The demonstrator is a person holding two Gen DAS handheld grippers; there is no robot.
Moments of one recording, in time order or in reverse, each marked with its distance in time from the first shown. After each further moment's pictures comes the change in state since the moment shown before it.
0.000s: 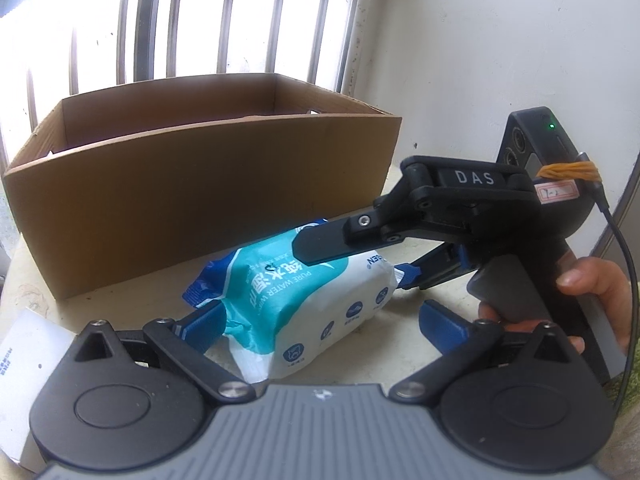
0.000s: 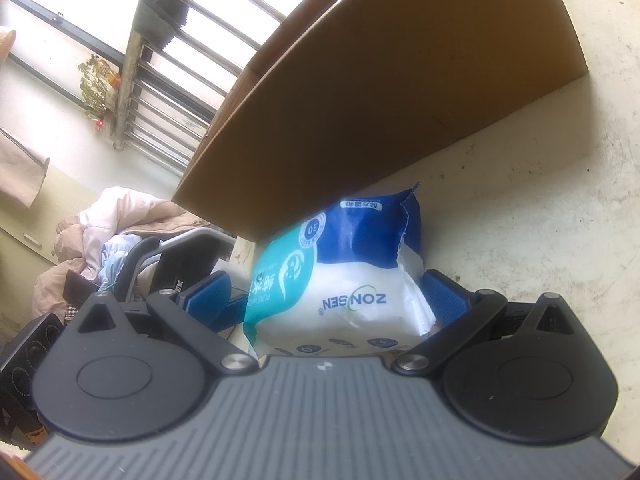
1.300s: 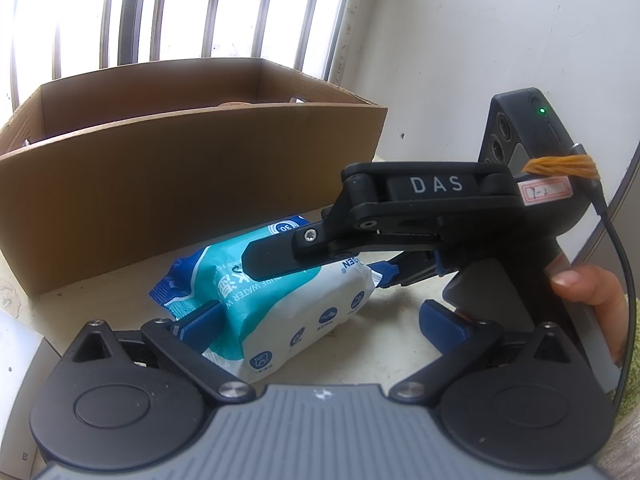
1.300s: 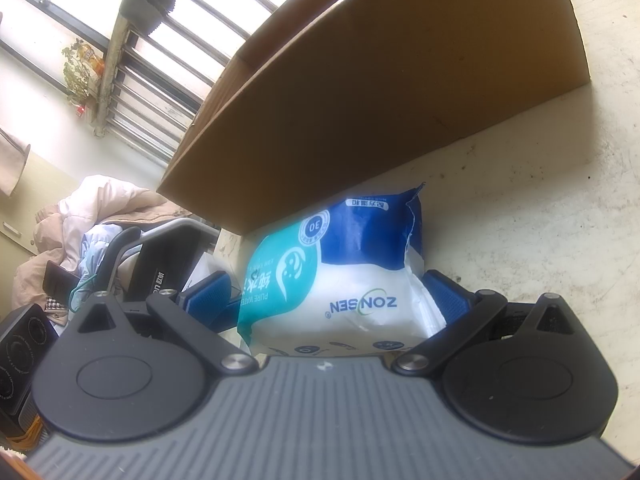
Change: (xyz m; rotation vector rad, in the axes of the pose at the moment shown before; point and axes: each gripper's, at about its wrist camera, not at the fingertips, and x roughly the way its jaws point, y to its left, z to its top) left arm 0.011 -0.008 0.008 -0.027 0.053 -0.060; right arm 0.004 0.011 0.000 -0.022 0.030 -0.076
